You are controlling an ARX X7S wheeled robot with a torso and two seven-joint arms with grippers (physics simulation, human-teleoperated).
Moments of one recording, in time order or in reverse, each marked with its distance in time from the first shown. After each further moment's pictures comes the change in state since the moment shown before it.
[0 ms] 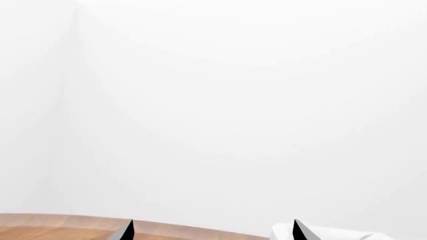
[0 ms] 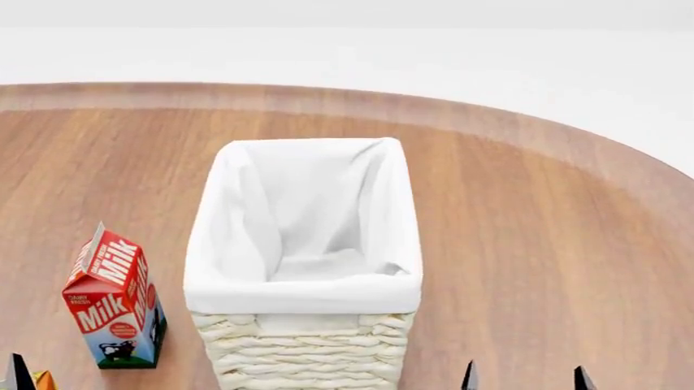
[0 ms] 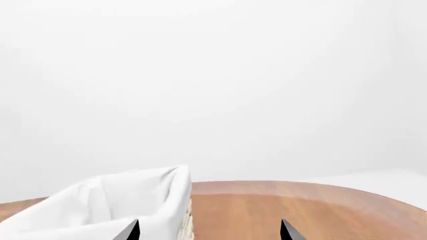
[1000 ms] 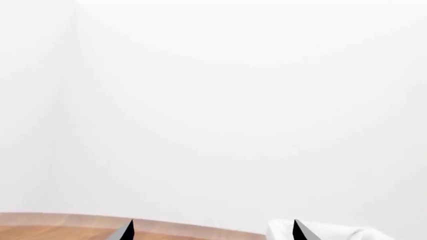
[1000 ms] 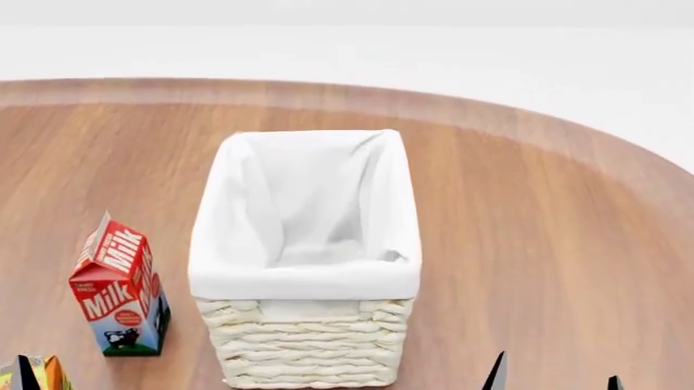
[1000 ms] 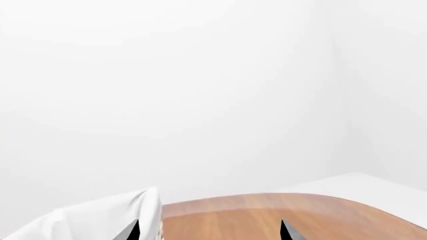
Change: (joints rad) left arm 0.003 0.018 -0.008 0.000 0.008 -0.004 0.024; right arm -0.006 -0.115 0.042 -0.005 -0.090 -0.044 0.103
